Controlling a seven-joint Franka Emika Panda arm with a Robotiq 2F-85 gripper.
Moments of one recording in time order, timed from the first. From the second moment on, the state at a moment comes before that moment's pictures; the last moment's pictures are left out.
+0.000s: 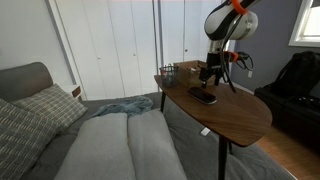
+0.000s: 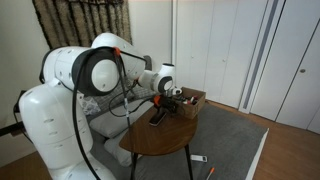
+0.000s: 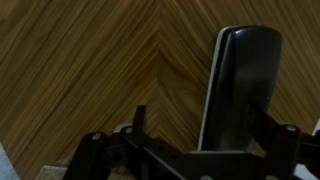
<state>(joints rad) 0.03 -0.01 0.02 -2.20 0.08 2.22 -0.19</state>
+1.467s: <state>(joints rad) 0.10 0.08 0.09 -2.20 -0.10 2.31 0.22</state>
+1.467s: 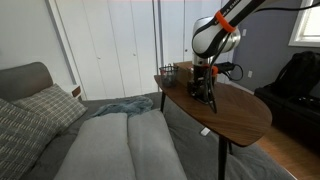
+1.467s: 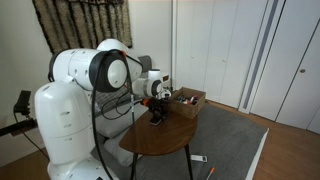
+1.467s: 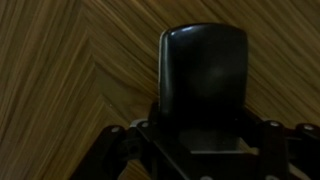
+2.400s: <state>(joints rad) 0.09 -0.09 0.11 -2.19 0.13 2.53 -0.07</state>
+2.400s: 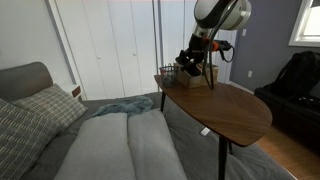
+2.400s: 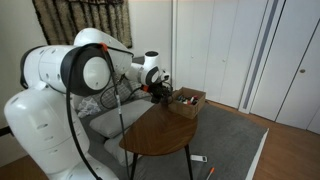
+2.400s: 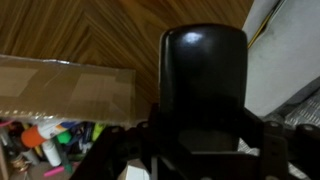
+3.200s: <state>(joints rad) 0.03 -0.08 0.04 -2.16 0.10 2.64 0.06</state>
